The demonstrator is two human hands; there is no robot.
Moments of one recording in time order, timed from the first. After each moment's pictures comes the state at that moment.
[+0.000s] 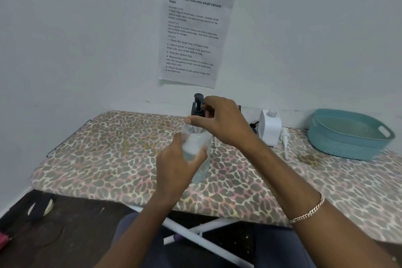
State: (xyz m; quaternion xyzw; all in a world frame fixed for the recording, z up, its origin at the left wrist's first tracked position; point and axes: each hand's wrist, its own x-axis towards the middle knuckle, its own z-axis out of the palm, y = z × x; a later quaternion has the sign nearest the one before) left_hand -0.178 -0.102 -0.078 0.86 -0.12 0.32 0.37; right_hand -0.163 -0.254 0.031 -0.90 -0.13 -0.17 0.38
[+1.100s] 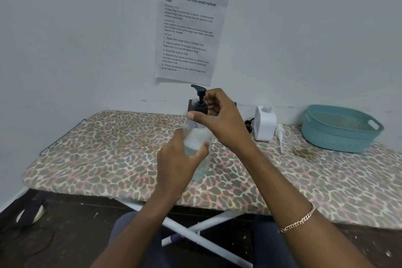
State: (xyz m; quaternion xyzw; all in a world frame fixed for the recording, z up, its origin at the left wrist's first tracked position) left_hand -0.189 -0.106 -0.081 0.85 -0.14 0.32 0.39; right_hand -0.174 -0.251 -0.004 -0.79 -0.12 -0.20 0.57
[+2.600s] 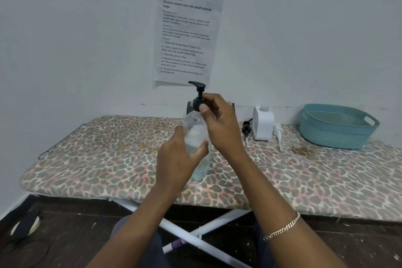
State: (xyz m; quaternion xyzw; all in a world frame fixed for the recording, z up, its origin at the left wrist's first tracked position) left_hand -0.186 -0.104 -0.084 0.85 -0.16 0.33 0.38; right_hand -0.181 -0.236 -0.028 -0.73 -0.11 -0.30 0.60
